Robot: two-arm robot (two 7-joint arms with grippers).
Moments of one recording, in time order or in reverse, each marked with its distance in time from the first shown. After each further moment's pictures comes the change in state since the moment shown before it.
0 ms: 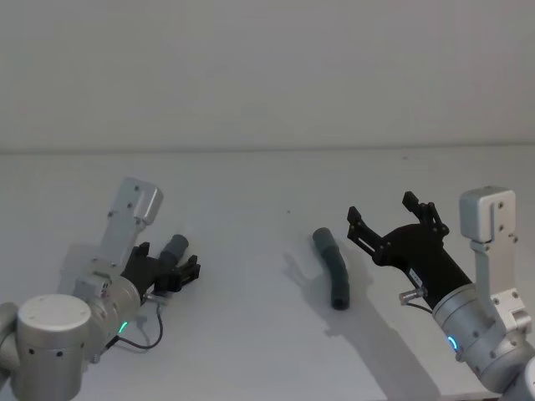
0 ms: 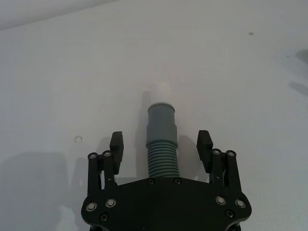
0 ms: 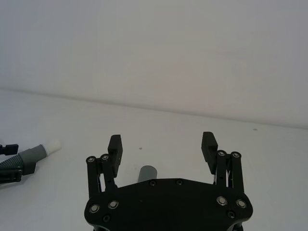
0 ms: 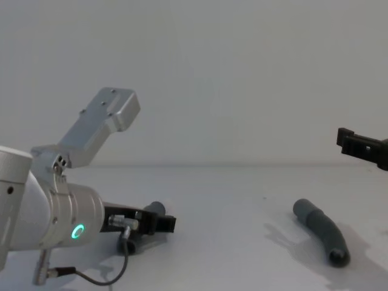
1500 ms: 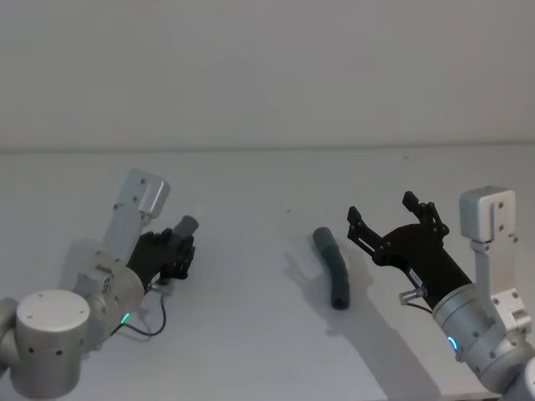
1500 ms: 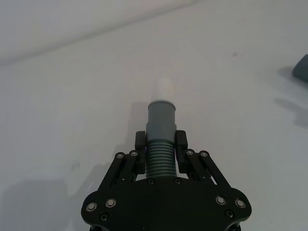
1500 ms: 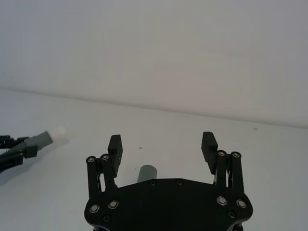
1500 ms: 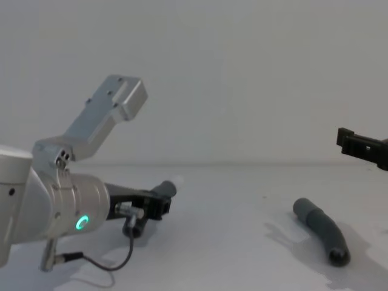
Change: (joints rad) left arm -0.018 0.001 0.007 0.032 0.055 -0.109 -0.070; right arm 0.000 0.000 0.000 0.000 0.000 0.000 0.000
